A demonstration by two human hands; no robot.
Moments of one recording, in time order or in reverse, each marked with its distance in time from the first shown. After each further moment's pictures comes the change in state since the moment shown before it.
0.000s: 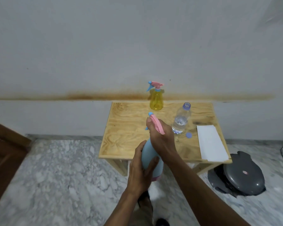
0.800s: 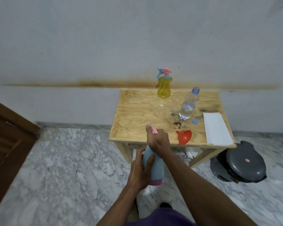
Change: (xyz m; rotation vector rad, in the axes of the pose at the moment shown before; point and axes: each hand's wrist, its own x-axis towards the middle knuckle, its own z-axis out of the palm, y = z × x) left_hand -0.067 -0.053 -0.040 0.093 -0.048 -0.235; right_hand -0.055 0.064 0.053 -0.299 -0.124 0.260
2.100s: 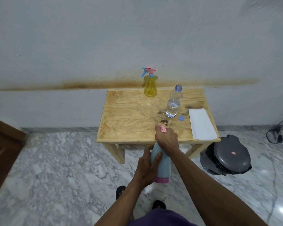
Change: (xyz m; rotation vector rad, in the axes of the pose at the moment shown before) left_hand 0.004 0.015 0.064 -0.011 -0.176 0.020; right_hand 0.011 0.036 -0.074 -0.047 0.066 0.175
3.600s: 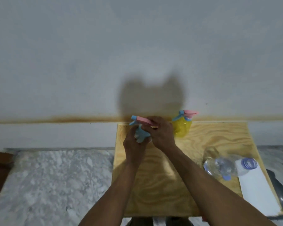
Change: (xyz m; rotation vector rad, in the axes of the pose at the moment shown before) left_hand 0.386 0.031 -0.189 0.058 0.440 0.018; right_hand 0.267 -0.233 0.133 0.091 0.048 -0.522
